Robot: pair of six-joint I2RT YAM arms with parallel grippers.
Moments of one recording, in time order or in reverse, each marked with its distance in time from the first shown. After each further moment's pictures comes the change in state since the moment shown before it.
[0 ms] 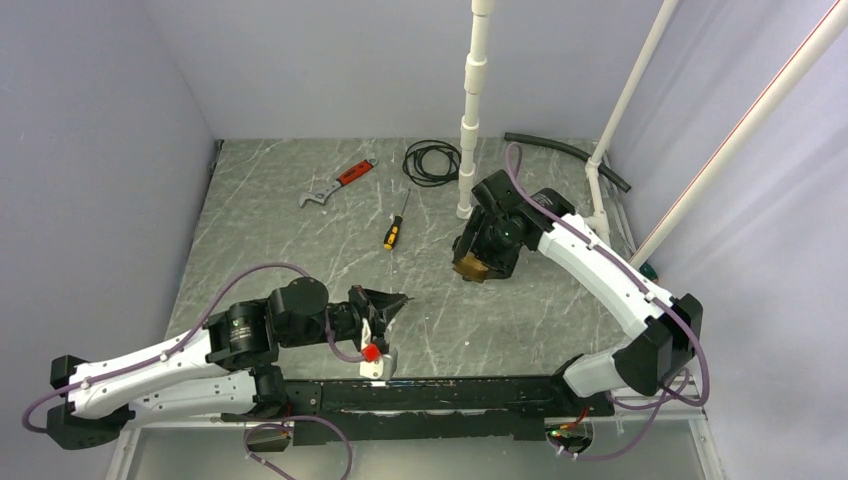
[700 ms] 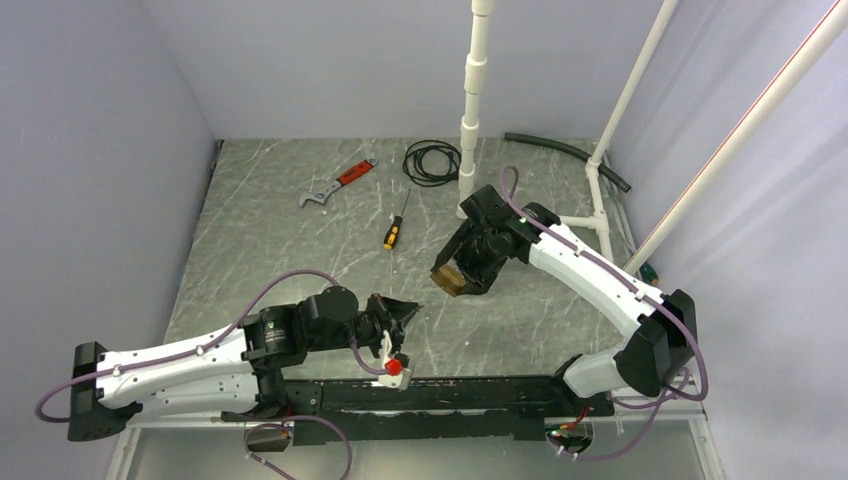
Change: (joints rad) left arm -0.015 0.093 -0.133 0.128 0.000 0.176; right arm 0.056 0.011 -0.117 0.130 -0.153 0.299
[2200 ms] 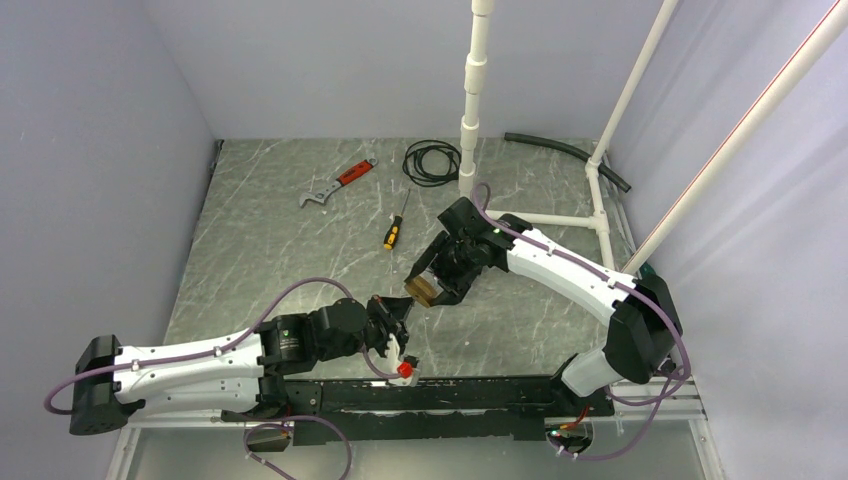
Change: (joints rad) left arm -0.030 0.035 -0.124 0.143 -0.200 0.076; right arm 0.089 0.088 -0.068 0.206 -0.135 0.114
